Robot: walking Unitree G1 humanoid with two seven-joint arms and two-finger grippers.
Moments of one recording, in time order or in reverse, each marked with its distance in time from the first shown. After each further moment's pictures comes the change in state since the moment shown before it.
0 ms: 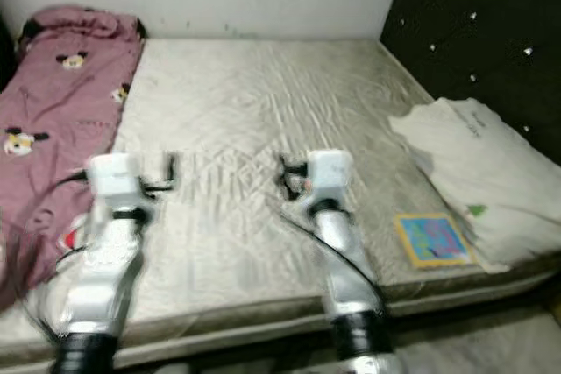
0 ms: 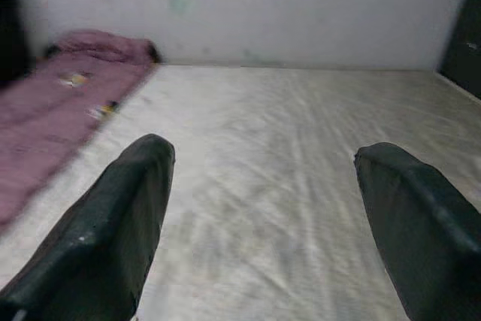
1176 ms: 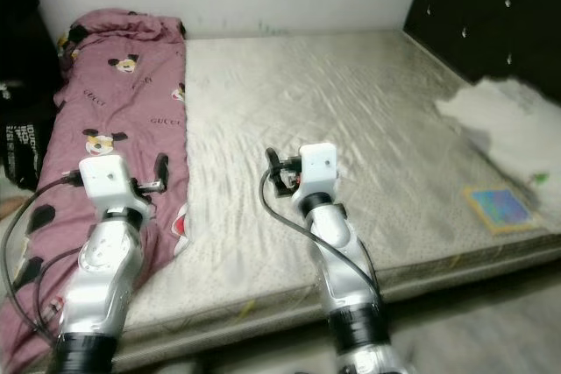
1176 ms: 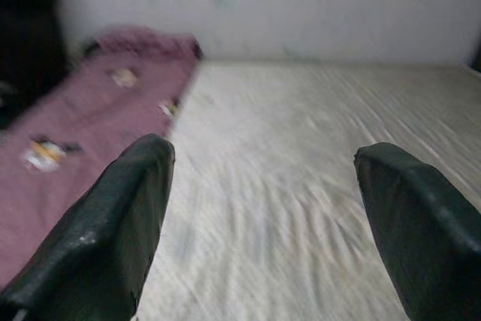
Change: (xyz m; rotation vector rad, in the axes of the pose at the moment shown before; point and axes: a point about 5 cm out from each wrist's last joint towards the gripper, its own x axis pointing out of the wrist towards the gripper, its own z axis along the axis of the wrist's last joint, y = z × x) left arm -0.001 -0.015 -0.004 -0.035 0.020 -0.027; right arm 0.000 -0.015 -0.004 -0.036 0.027 -0.029
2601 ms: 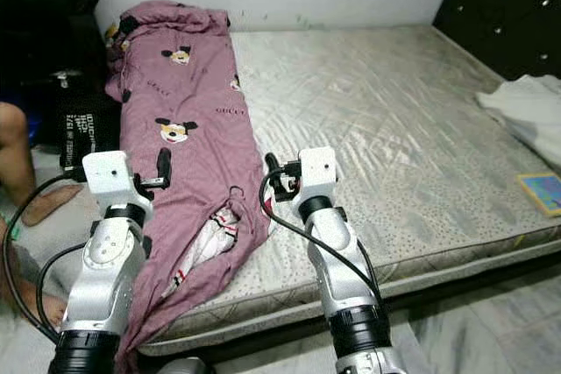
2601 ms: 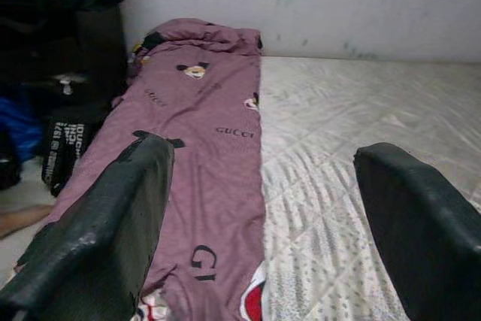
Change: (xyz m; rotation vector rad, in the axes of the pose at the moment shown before) left arm 0.001 0.009 0.007 0.040 -0.040 0.030; right arm 0.002 0.015 0.001 0.010 -0.010 0.053
